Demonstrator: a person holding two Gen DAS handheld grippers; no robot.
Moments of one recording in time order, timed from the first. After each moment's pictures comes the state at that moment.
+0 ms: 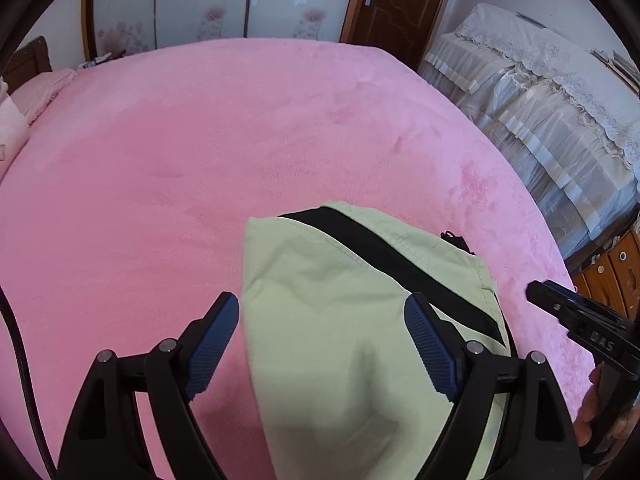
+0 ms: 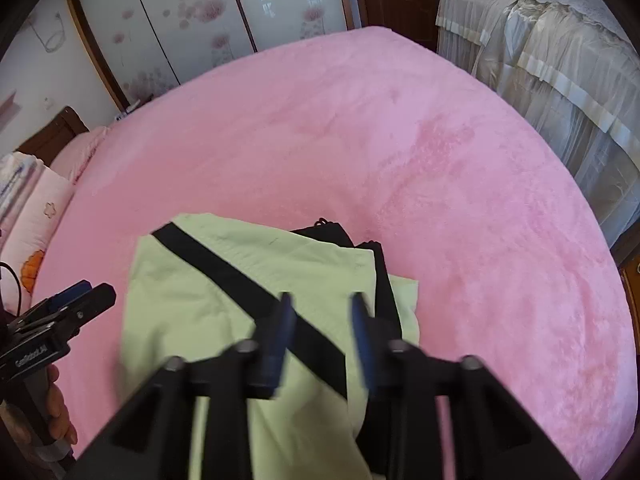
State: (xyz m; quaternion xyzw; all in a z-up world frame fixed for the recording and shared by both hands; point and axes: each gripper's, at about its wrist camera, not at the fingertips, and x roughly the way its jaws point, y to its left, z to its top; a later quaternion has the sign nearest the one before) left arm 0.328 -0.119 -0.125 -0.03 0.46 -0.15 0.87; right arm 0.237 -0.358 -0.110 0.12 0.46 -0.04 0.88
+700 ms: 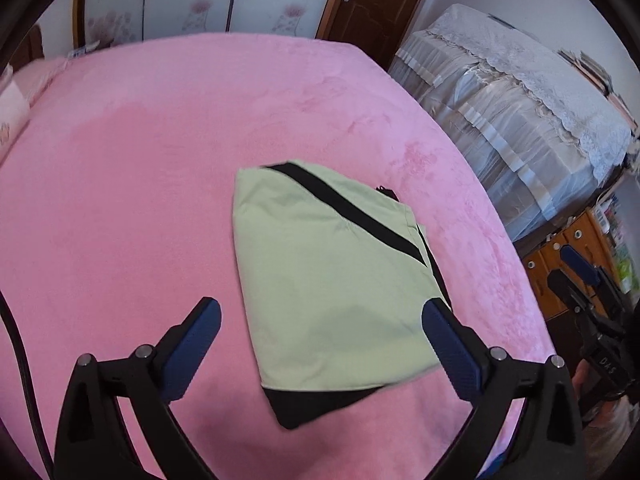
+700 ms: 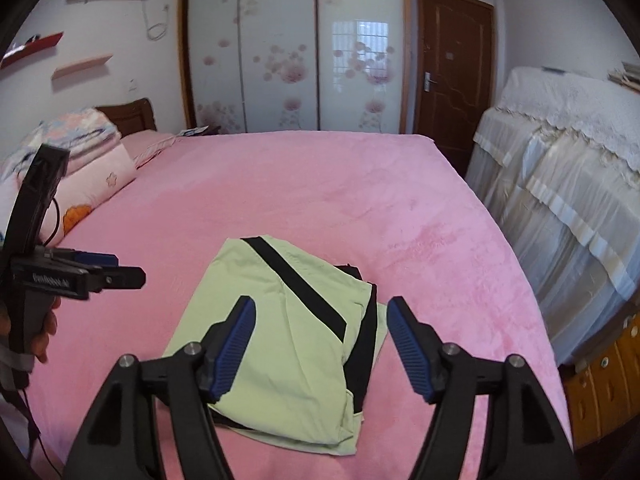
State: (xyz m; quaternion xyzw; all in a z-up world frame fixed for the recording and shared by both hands) left arm 0.217 -0.082 -0.064 -0.06 0.49 -0.20 0.84; right arm 0.095 -0.332 -0.015 -0.03 0.33 0.03 0.94
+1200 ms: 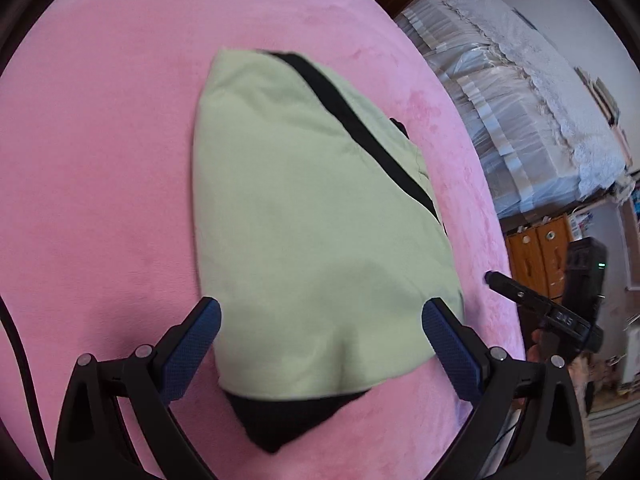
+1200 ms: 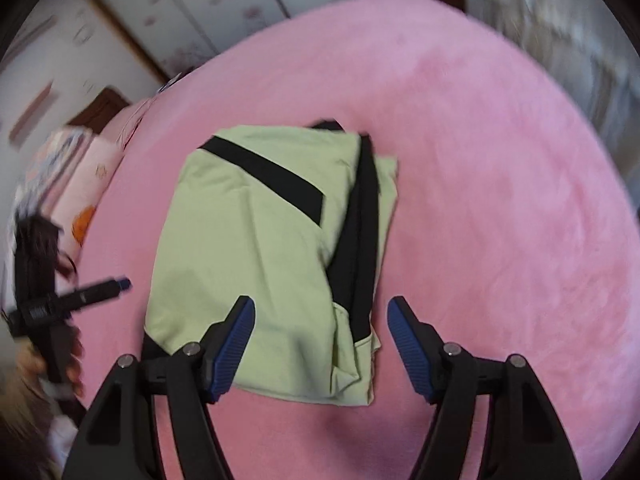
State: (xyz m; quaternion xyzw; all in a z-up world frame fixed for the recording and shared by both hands) left arm 0.259 -0.083 -0.198 -0.16 0.59 -0.25 0.75; right arm 0.165 -0.423 -0.159 0.22 0.53 0.06 0.81
